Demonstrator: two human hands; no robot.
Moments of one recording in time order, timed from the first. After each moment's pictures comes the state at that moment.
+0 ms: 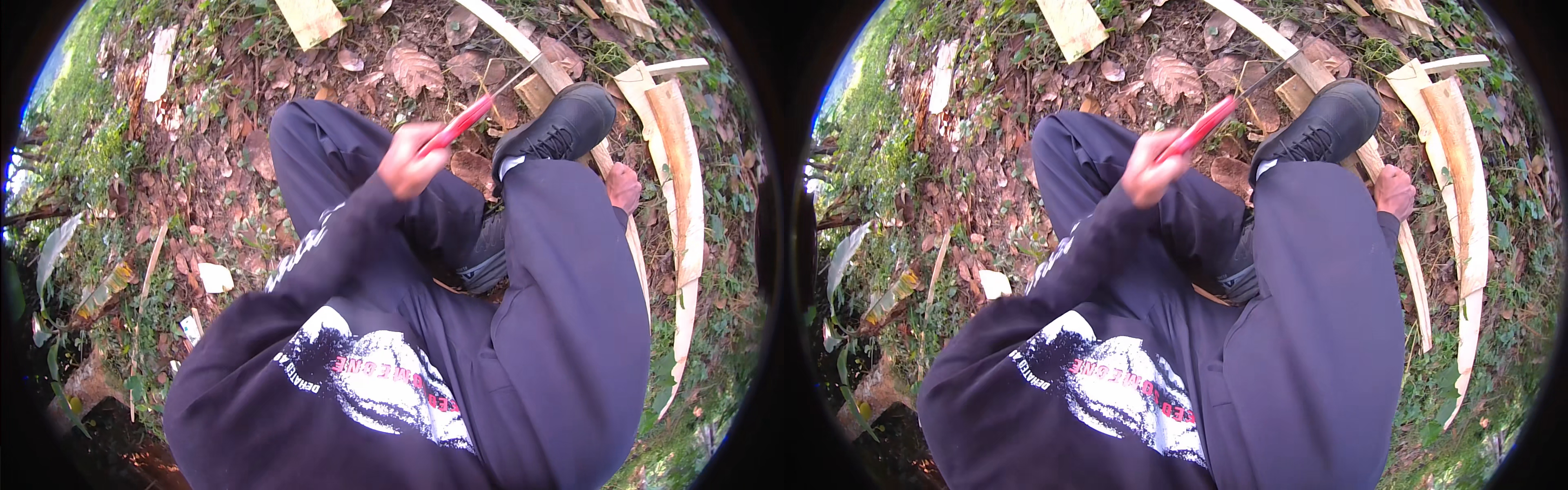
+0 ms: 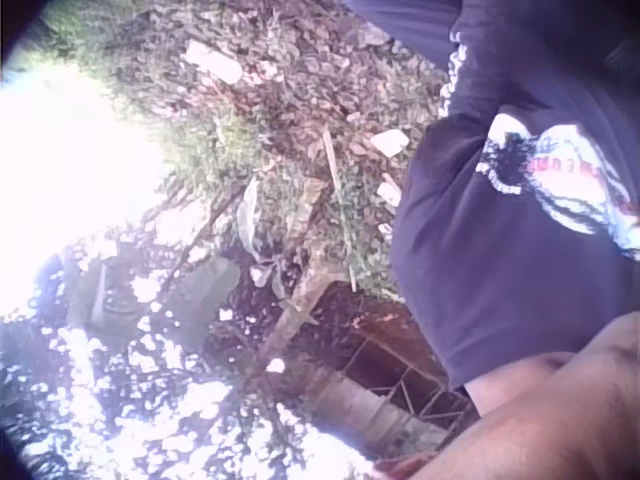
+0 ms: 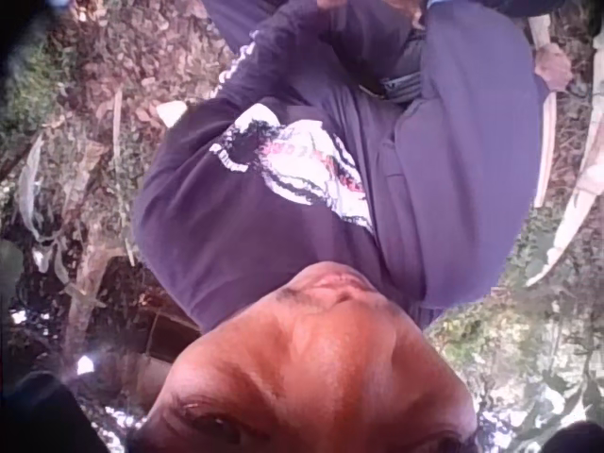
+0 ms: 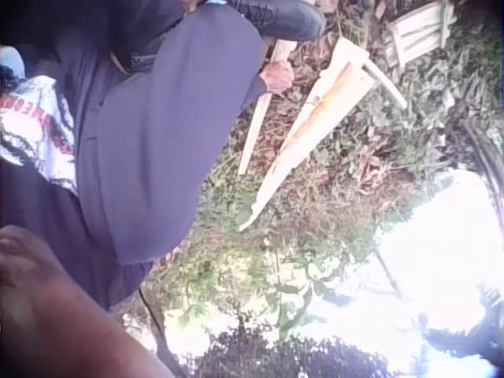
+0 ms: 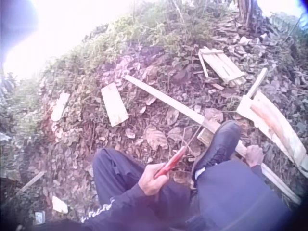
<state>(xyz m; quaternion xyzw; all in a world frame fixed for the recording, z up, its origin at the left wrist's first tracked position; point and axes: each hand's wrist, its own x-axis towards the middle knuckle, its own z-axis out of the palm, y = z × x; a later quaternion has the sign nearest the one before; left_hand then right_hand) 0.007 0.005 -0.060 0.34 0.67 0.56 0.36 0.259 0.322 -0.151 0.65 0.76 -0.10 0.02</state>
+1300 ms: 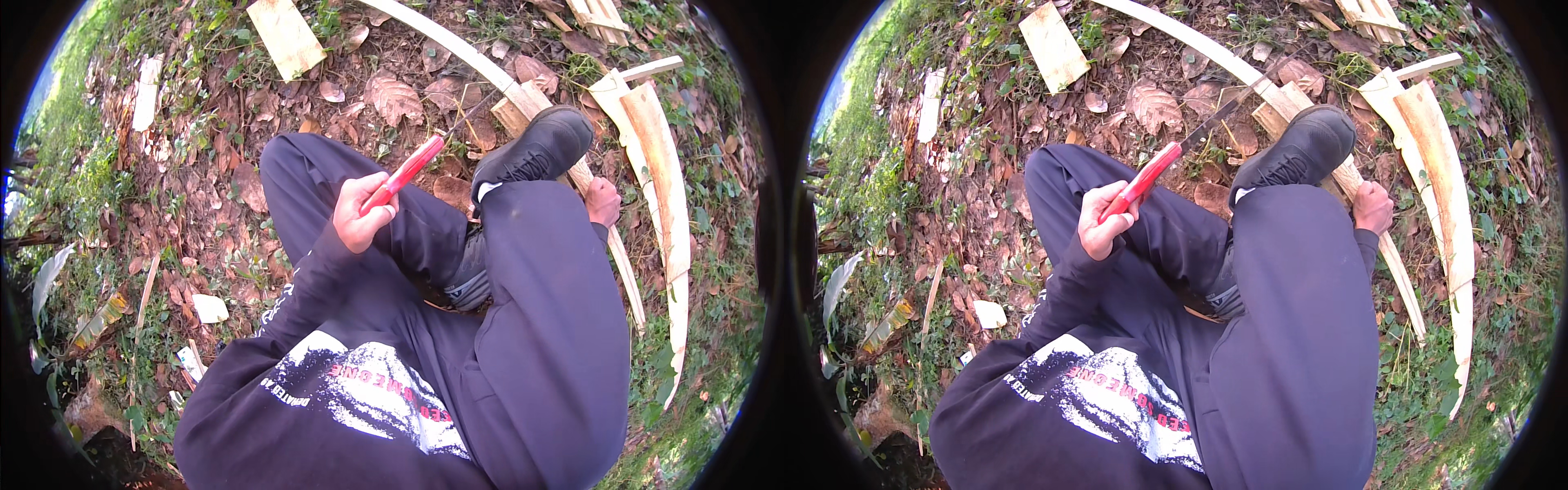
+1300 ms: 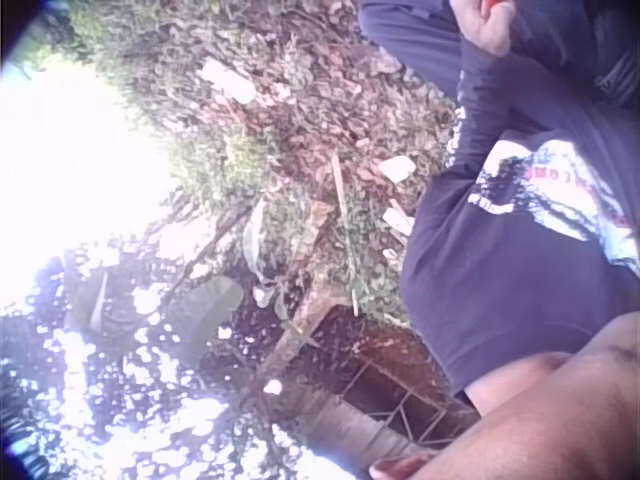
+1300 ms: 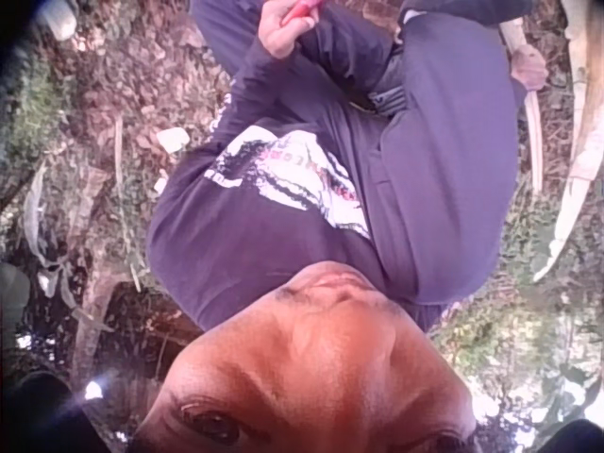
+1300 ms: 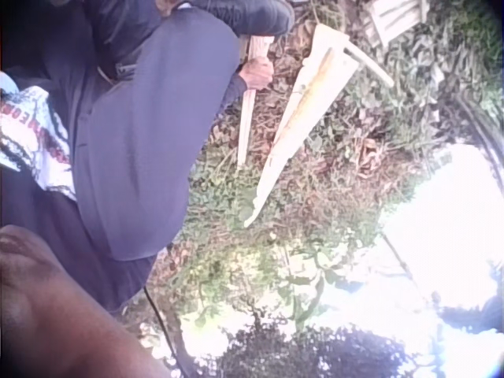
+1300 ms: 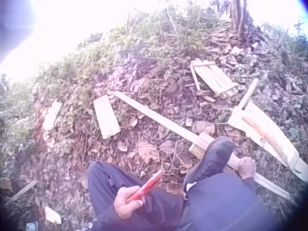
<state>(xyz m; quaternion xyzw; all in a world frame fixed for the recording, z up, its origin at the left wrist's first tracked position) 0.005 -0.044 -0.011 0.26 0.65 0.58 0.42 0.266 0.317 -0.147 0.64 0.76 -0.08 -0.02</state>
